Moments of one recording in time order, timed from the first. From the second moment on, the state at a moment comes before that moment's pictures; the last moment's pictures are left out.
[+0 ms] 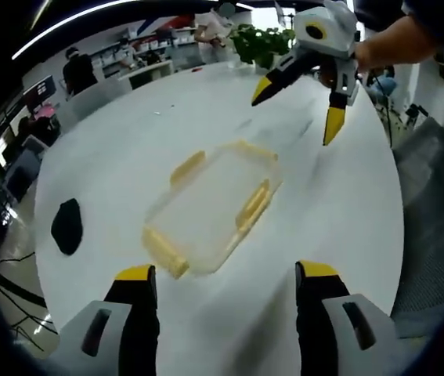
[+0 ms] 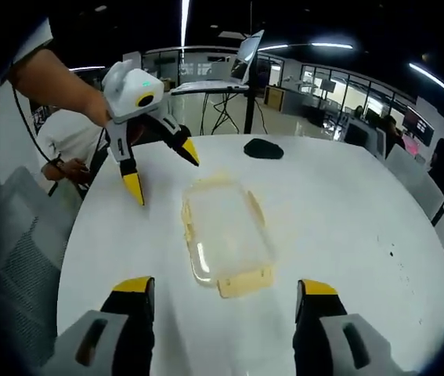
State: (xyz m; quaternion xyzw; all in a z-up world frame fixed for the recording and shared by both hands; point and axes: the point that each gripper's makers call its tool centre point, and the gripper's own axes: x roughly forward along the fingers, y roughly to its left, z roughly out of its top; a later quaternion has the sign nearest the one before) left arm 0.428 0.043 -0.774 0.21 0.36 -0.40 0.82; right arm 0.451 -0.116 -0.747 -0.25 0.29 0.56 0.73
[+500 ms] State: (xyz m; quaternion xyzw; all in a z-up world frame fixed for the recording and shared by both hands) left arm 0.442 0.051 -0.779 0.24 0.36 -0.42 0.80; right arm 0.454 -0.108 -0.762 -0.30 0.29 0.58 0.70
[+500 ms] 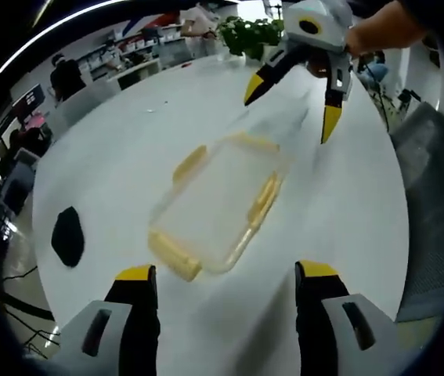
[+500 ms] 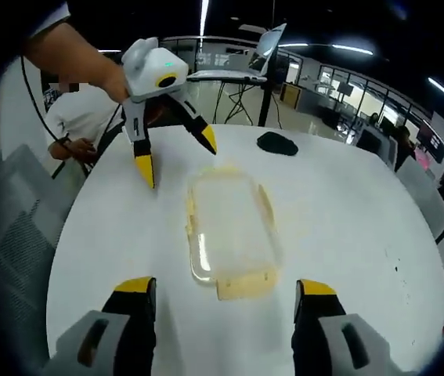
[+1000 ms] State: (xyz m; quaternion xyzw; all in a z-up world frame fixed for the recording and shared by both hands) left arm 0.470 0.067 -0.783 0.29 0.36 -0.43 0.77; right arm 0.457 -0.104 -0.776 -0.32 0.32 0.59 0.67
